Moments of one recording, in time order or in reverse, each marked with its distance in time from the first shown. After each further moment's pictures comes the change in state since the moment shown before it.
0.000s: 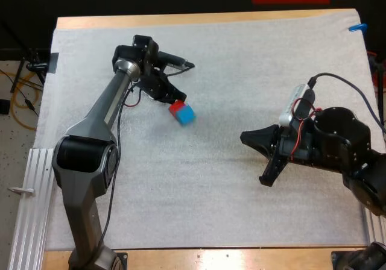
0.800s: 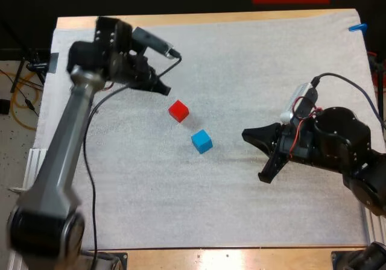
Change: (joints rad) left arm -0.002 -0.550 0.118 0.087 -0.068 0.066; right arm 0.000 0.000 0.000 0.000 0.041 0.042
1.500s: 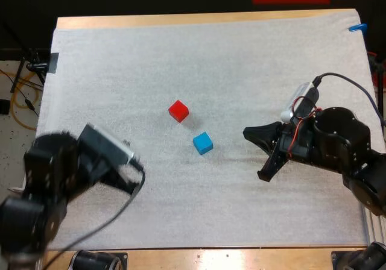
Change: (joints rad) left arm 0.000 -0.902 0.522 0.008 -0.016 0.000; right arm 0.000 0.000 0.000 0.000 0.037 0.002
